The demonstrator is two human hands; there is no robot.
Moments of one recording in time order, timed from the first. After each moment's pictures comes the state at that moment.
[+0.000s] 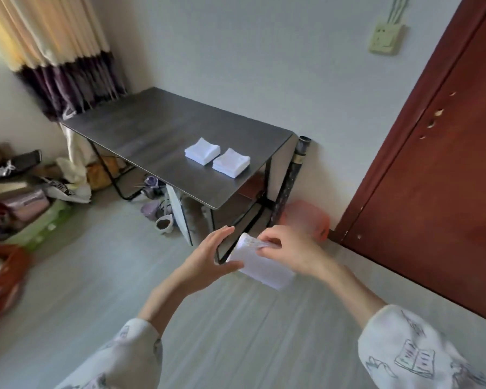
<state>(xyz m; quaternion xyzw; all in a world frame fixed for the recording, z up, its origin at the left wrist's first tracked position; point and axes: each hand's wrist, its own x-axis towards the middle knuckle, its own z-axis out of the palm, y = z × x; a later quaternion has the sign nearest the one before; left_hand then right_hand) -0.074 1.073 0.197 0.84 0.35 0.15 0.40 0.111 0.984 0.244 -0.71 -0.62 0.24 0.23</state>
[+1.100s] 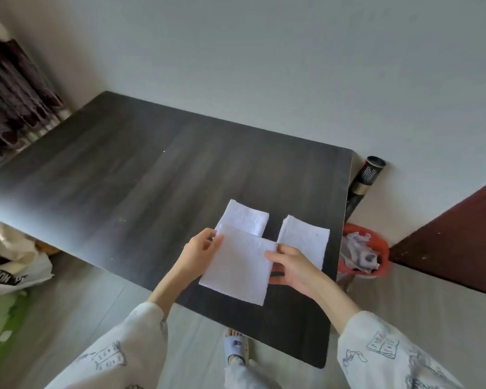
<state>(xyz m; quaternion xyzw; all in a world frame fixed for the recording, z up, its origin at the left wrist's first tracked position) 0.000 1.697 0.120 0.73 0.42 0.07 0.53 0.160 1.553 0.100 -0.66 -0.14 0.56 0.48</state>
